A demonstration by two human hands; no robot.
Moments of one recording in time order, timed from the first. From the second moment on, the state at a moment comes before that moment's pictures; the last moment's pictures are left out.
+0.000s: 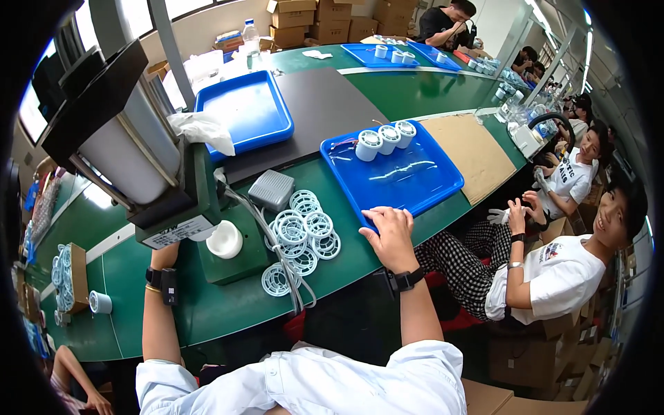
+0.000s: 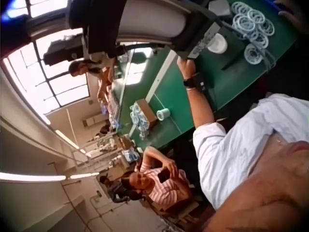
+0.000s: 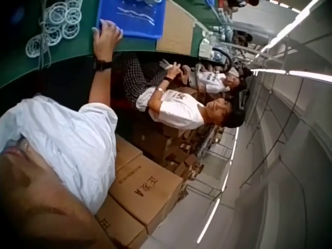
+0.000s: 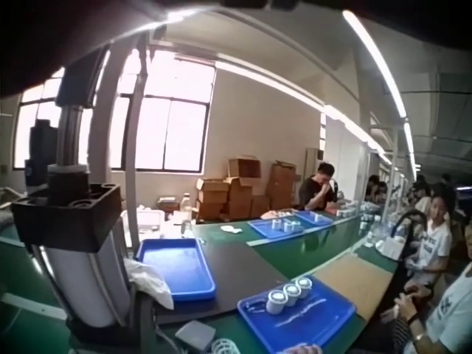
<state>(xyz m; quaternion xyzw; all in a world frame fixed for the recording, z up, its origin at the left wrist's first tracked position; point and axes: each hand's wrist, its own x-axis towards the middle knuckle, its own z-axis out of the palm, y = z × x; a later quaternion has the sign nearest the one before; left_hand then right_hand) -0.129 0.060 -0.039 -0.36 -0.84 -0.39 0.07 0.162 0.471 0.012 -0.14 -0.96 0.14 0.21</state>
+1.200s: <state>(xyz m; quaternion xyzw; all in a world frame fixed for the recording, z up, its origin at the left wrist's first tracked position) -0.129 0.064 -0.032 -0.28 -0.79 -0.54 -0.01 0.098 0.404 0.020 0.09 -0.96 0.25 0.03</state>
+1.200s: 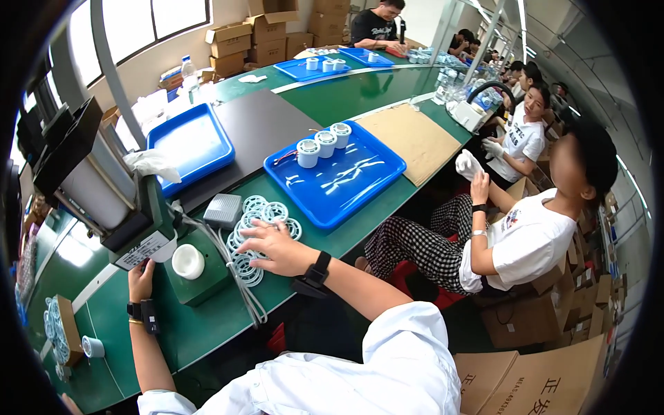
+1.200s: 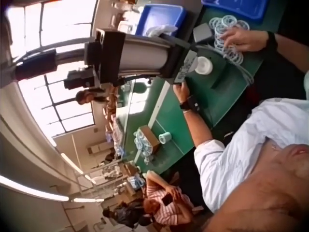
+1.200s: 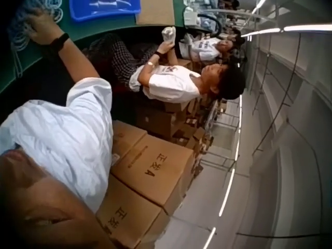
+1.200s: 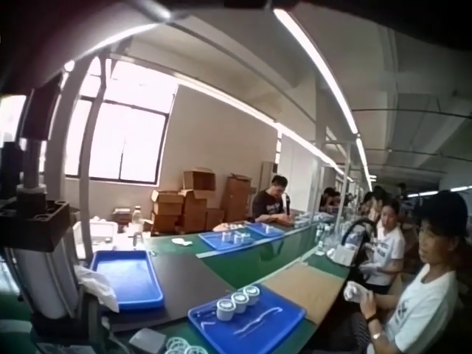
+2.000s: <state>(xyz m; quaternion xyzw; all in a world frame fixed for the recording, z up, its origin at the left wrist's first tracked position) -0.134 0.056 -0.021 -0.24 -0.80 -0.54 0.01 0.059 0.410 0.048 -0.12 -0.49 0.74 0.44</state>
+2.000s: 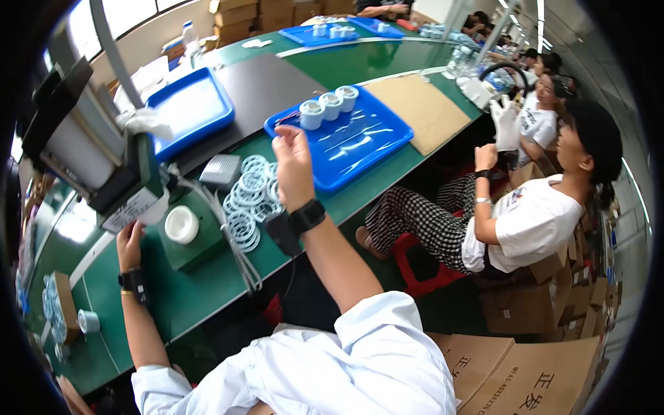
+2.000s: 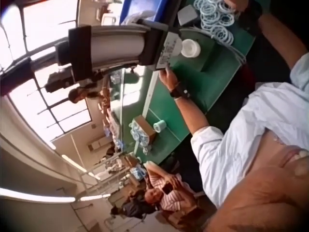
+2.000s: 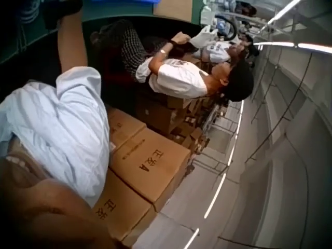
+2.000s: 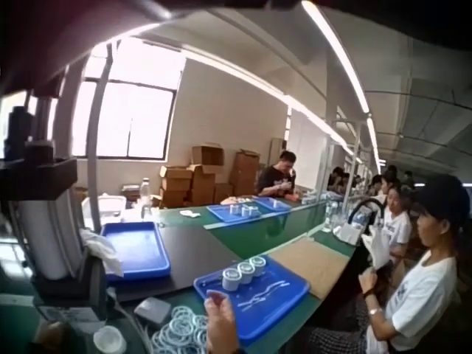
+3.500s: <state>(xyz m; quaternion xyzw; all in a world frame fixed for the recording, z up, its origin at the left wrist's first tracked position) -0.029 0.104 0.064 -0.33 -0.85 -0.30 0.27 0.080 0.220 0.041 0.05 -0.60 0.78 -0.17</state>
